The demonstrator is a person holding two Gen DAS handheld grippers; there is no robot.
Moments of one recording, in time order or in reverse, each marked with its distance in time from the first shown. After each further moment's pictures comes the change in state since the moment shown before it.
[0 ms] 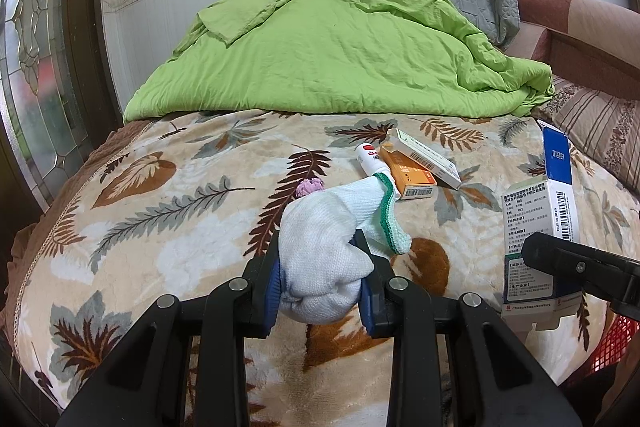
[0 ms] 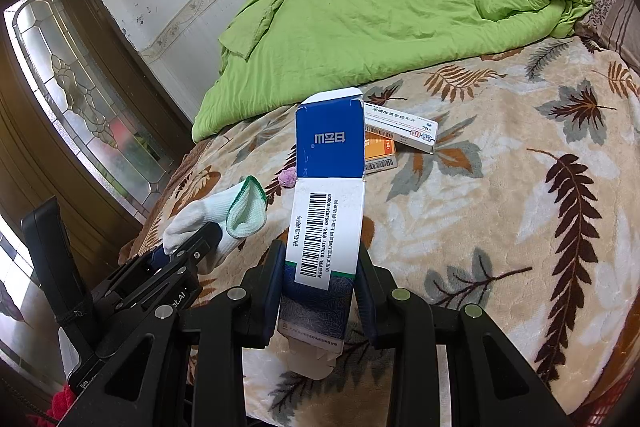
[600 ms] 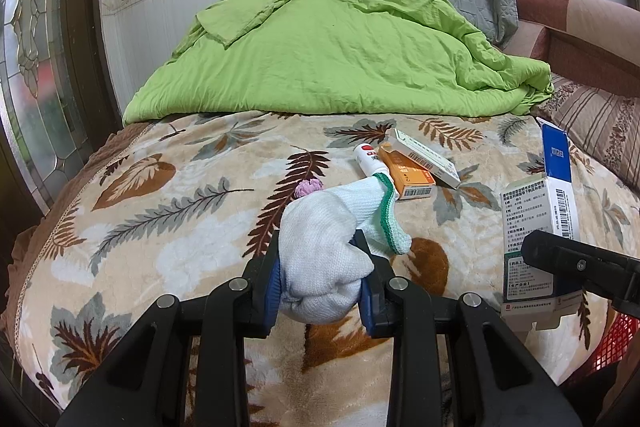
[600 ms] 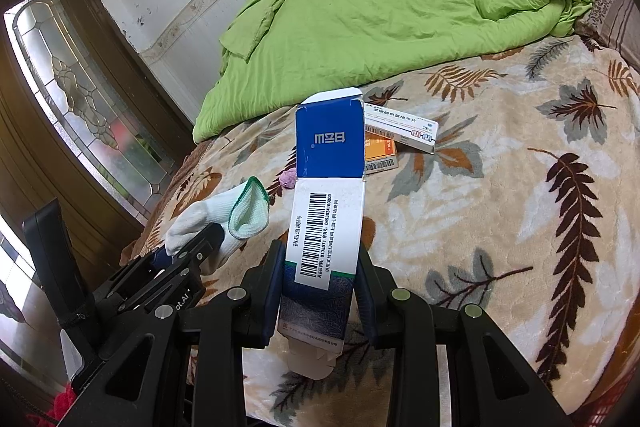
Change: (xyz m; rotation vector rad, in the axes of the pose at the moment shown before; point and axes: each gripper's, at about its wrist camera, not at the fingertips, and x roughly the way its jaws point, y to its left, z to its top) left arm -0.001 -0.002 0.000 0.004 -0.002 0.002; right arm 0.000 0.000 0.000 0.002 0.000 0.003
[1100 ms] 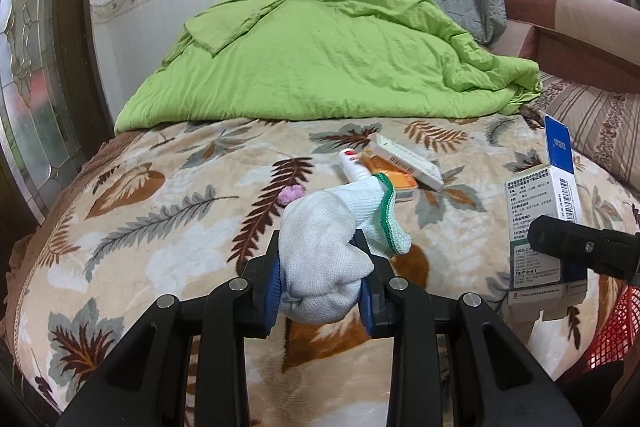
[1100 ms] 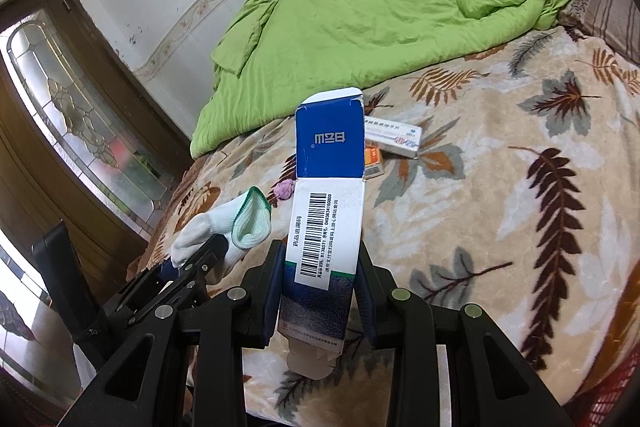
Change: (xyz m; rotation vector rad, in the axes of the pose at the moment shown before) left arm -0.010 -0.011 0.003 0.023 -0.020 -0.025; right arm -0.023 -0.012 0.006 0.059 -0.034 -0.003
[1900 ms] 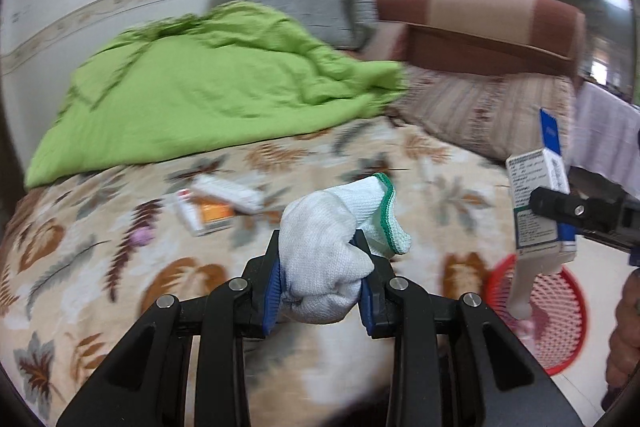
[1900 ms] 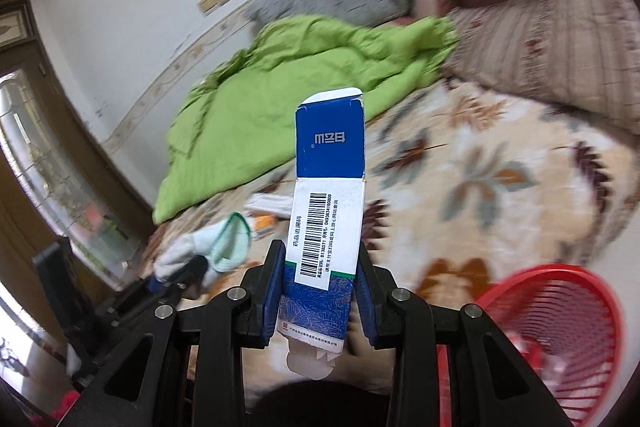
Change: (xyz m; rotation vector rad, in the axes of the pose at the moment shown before) left arm -0.078 -0.142 0.022 0.179 -0.026 -0.390; right arm -0.206 -0.090 -0.011 0.104 -0.224 -0.196
